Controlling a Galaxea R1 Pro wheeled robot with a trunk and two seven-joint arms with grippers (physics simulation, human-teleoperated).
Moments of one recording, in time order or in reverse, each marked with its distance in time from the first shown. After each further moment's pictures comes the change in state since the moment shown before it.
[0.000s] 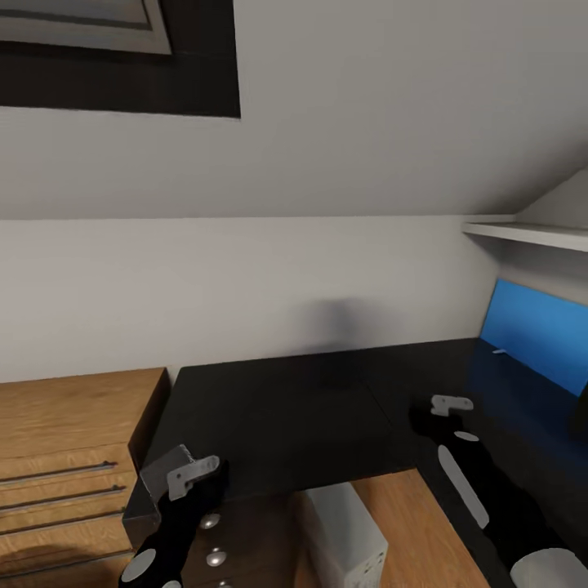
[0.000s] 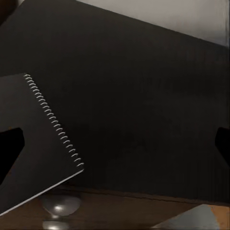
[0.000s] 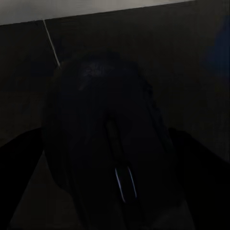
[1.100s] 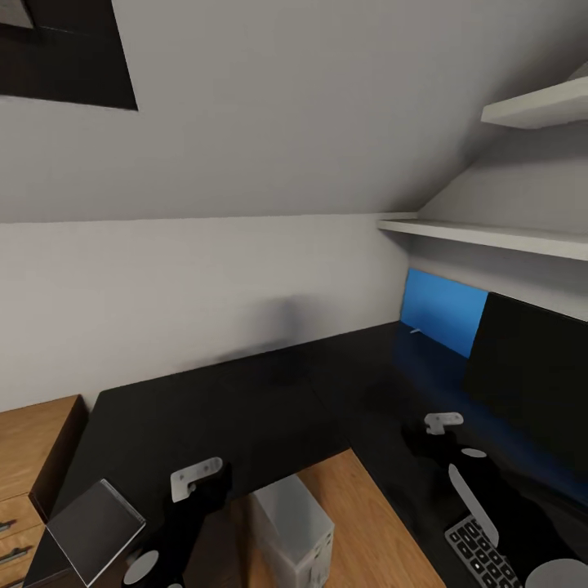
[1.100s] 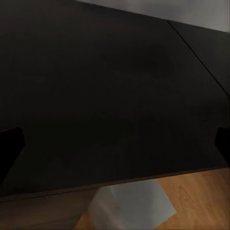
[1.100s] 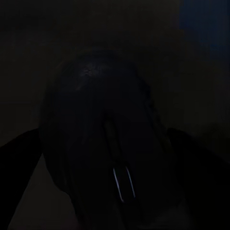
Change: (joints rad) left arm 0.000 0.001 -0.017 0.000 0.000 -0.003 -0.001; right arm 0.022 -0.042 0.018 0.105 0.087 -0.011 0.276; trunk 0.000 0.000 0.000
